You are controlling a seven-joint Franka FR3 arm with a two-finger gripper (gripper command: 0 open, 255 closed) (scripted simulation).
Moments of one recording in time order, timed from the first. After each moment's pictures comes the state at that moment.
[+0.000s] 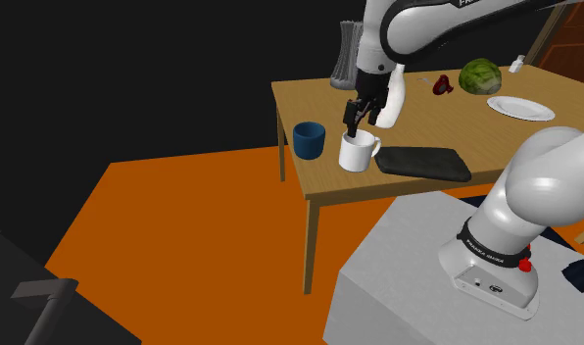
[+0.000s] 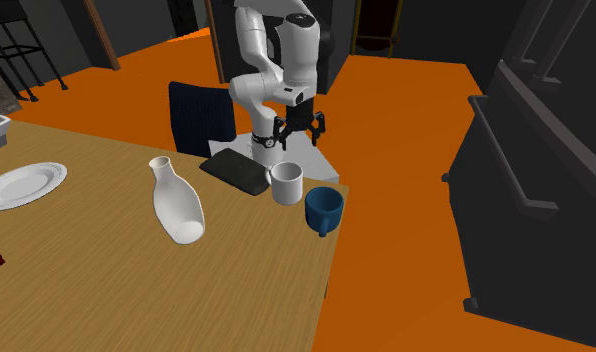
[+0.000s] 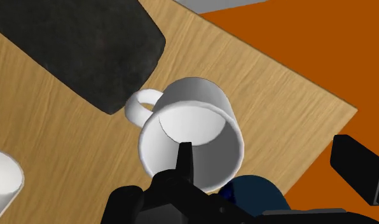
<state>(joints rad) -0.03 -0.56 0.07 -2.59 0.03 2.05 0.12</state>
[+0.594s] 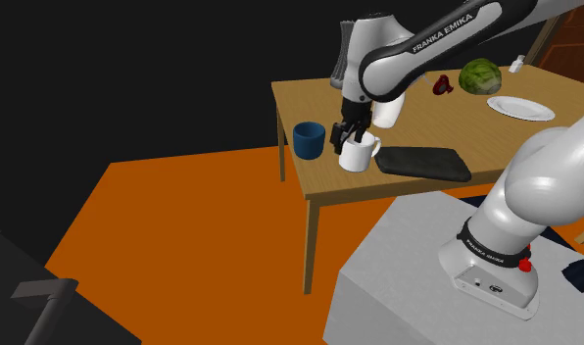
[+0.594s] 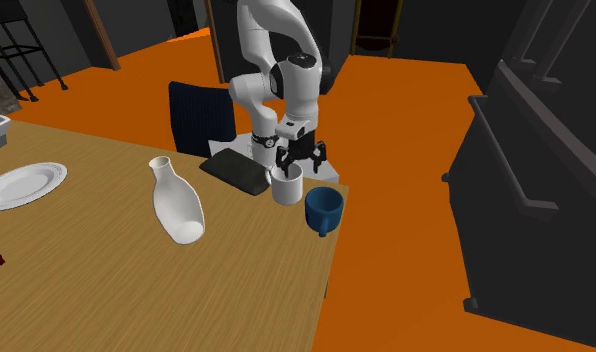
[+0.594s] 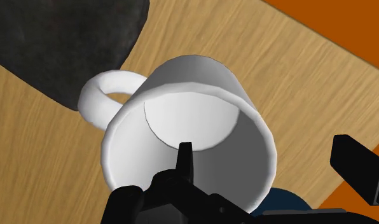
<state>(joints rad) -0.05 -0.35 0.07 -2.64 0.01 2.33 0.14</state>
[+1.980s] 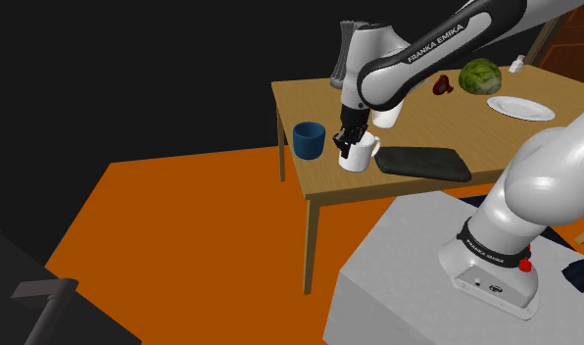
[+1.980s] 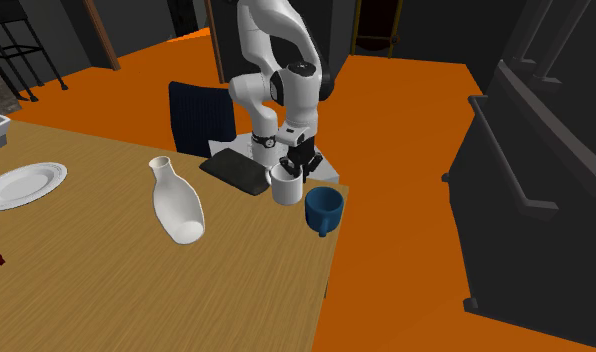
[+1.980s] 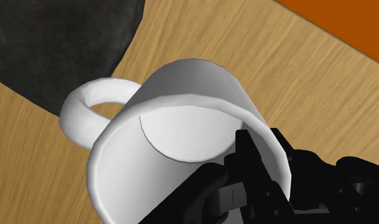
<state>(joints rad) -0.05 -0.31 0.07 -2.66 0.01 2.38 0.14</state>
